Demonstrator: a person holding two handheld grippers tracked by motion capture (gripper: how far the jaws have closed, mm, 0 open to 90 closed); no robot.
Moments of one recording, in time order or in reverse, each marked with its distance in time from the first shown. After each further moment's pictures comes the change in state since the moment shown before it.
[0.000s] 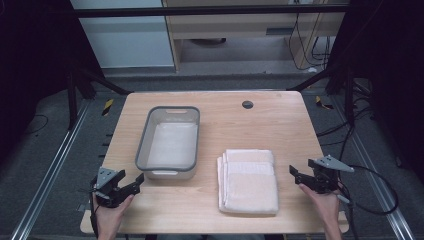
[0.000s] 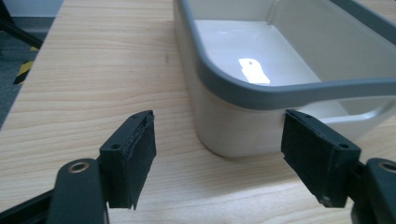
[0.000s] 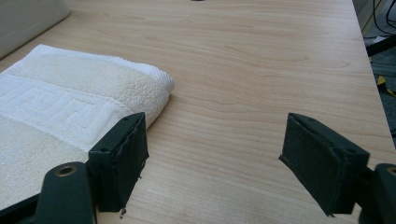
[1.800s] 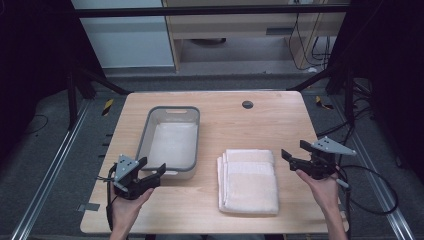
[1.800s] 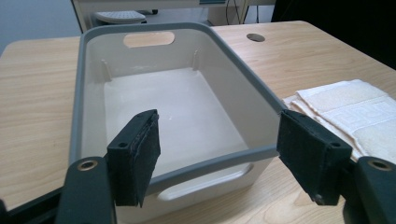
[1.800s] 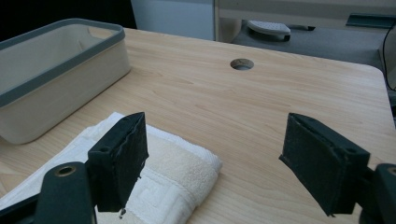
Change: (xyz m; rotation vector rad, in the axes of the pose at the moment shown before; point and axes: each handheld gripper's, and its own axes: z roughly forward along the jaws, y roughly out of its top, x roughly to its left) left arm -0.070 0.056 -0.010 -0.072 -0.115 0.096; right arm 0.028 0.067 -0.016 -0.117 0.125 -0.077
